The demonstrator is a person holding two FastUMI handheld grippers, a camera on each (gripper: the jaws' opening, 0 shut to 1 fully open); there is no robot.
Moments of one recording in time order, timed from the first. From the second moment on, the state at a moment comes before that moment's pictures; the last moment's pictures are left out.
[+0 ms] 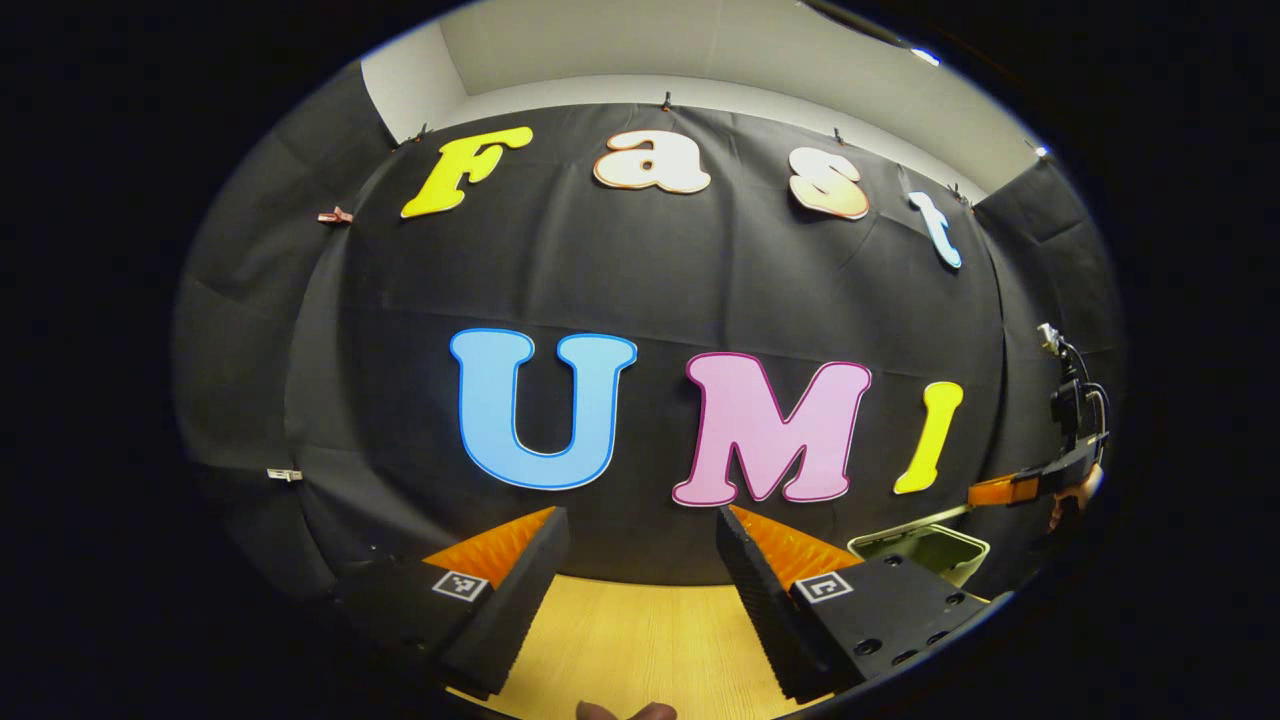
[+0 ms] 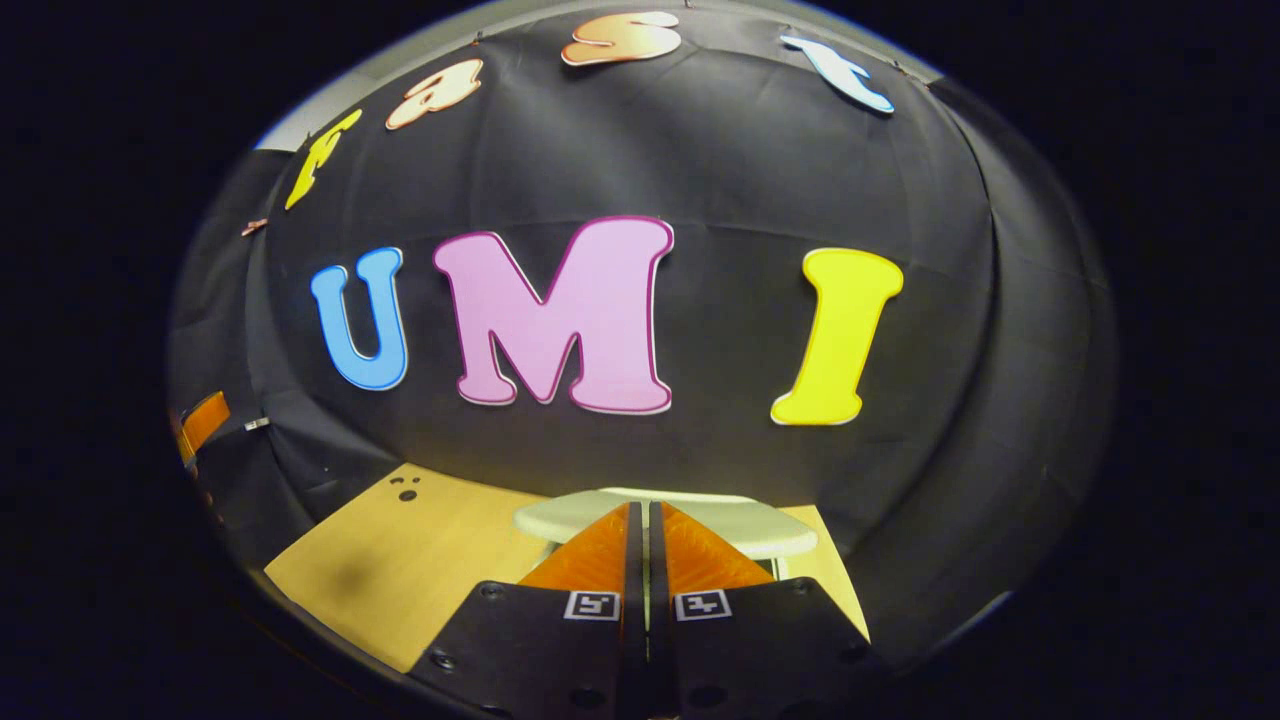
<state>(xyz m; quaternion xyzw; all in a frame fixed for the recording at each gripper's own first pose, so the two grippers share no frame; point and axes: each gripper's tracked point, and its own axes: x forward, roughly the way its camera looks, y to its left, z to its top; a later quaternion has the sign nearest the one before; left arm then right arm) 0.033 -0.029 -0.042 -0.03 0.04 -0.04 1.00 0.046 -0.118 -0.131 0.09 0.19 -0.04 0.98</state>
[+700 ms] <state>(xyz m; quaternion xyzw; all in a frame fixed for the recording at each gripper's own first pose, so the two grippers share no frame) 0.023 -0.047 -0.080 -0.04 0.08 -0.06 0.99 0.023 -0.087 -0.075 0.04 0.09 0.00 0.99</state>
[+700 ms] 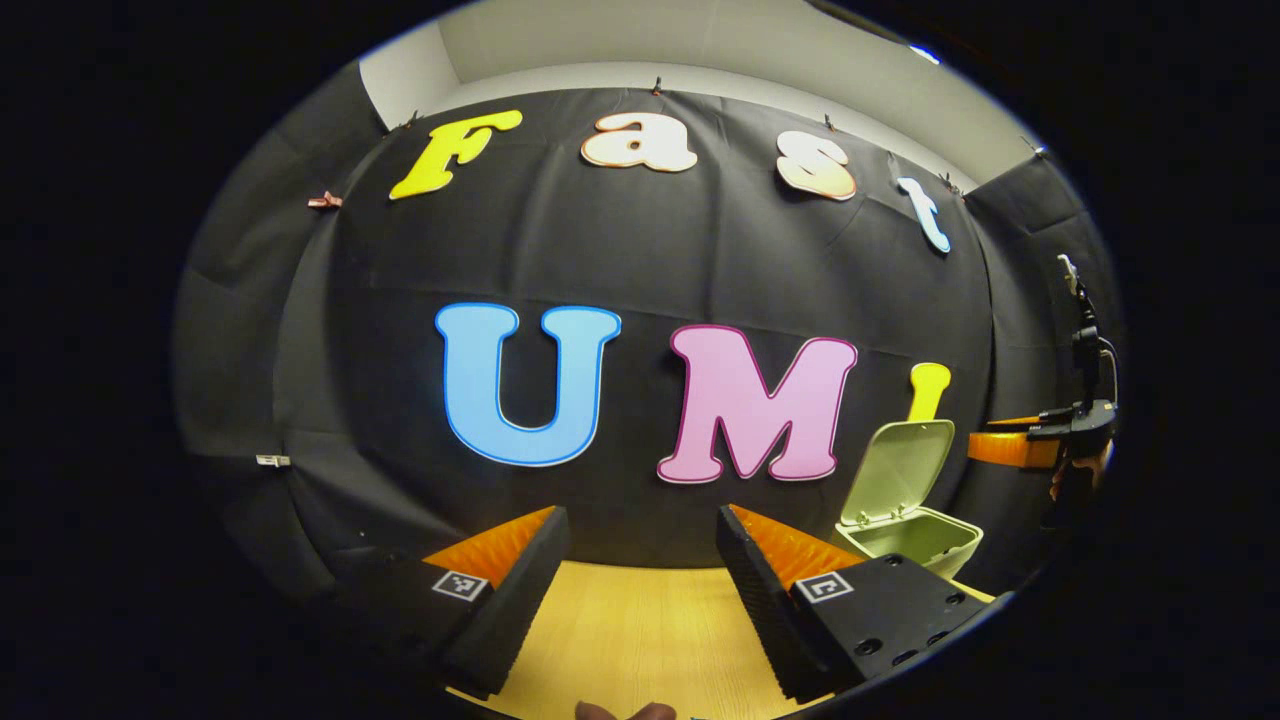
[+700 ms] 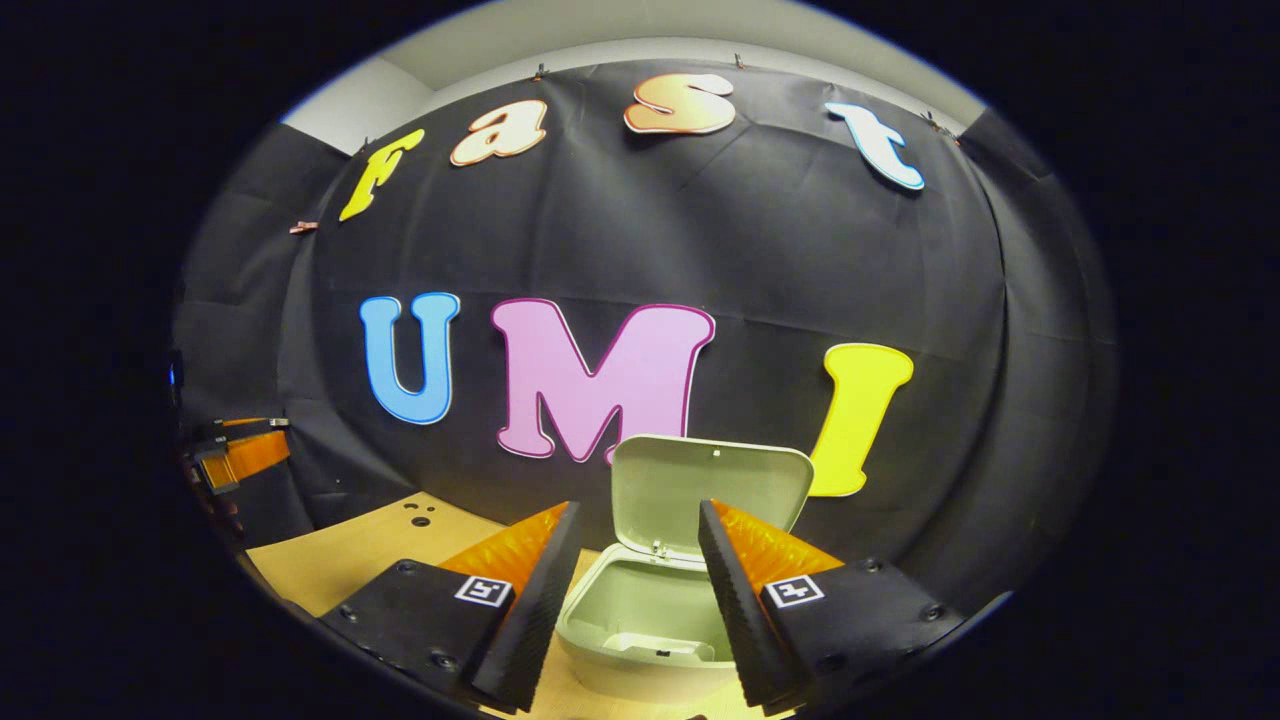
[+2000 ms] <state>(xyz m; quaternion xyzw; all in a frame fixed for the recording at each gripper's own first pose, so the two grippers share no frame) -0.102 -0.113 -0.424 0.02 0.42 -0.15 0.89 -0.037 -0.083 -0.064 0.03 0.11 0.03 0.99</state>
